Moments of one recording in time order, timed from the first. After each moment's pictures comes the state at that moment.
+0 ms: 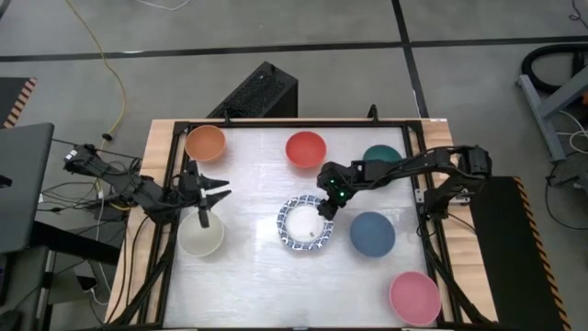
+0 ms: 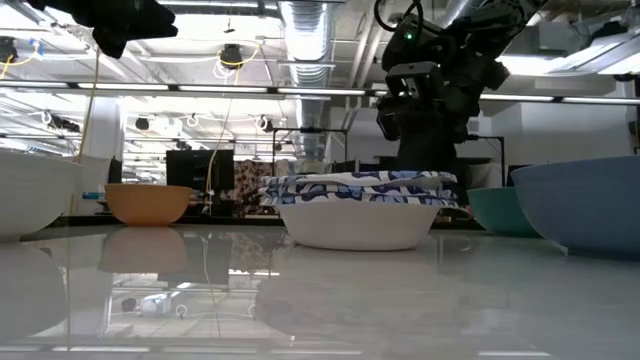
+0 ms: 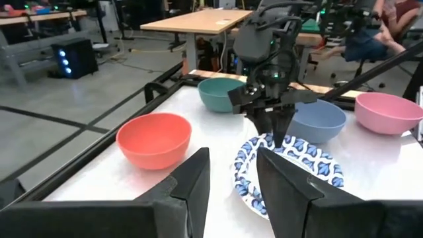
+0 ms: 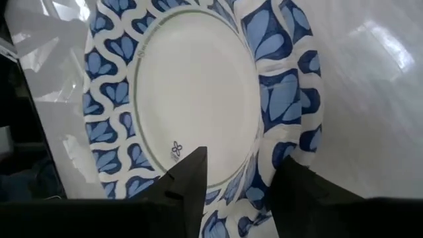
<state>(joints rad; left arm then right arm) -0.47 0.52 0.49 -0.08 -0.81 -0.13 -0.13 1.55 0.90 -0.29 -0.36 0.66</state>
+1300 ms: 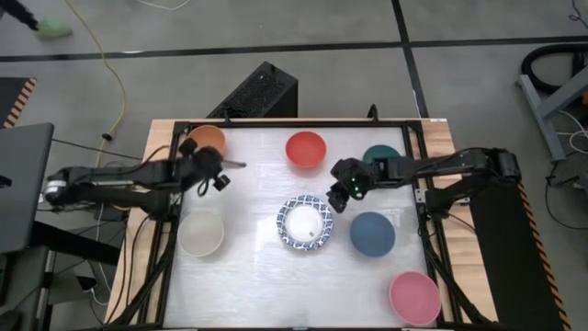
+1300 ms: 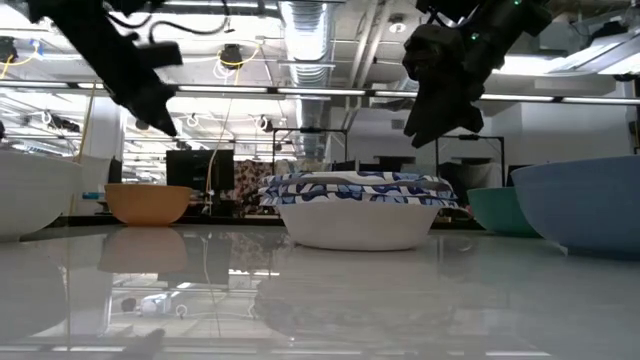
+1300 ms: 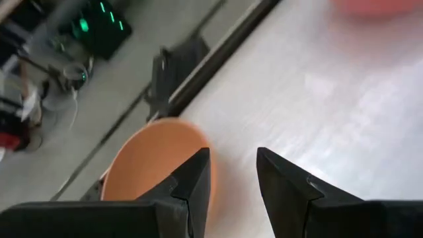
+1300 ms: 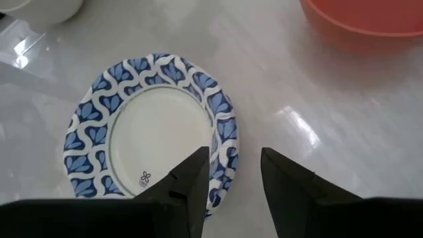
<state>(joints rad) 0.20 0.85 0.63 -0.58 -0.74 -0.11 -0.07 1.29 0.90 -0.43 0.05 0.57</state>
